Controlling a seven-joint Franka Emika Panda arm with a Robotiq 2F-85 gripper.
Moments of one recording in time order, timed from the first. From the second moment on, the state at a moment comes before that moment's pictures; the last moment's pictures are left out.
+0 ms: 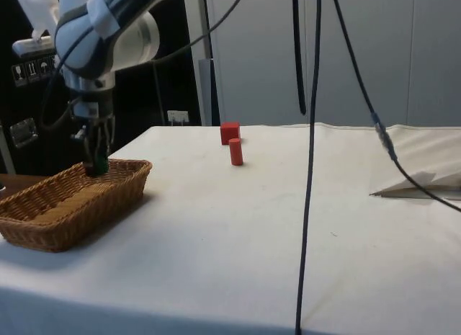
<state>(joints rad) 0.47 0.93 -0.55 -1.35 0.51 2.34 -0.31</state>
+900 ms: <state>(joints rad) 0.49 1.00 -0.55 -1.30 0.54 2.34 -0.31</state>
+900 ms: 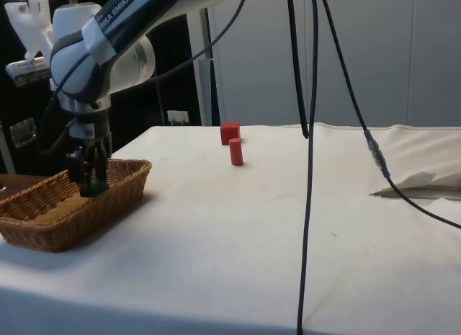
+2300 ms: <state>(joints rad) 0.53 0.86 -0.56 -1.44 0.49 2.33 -0.34</state>
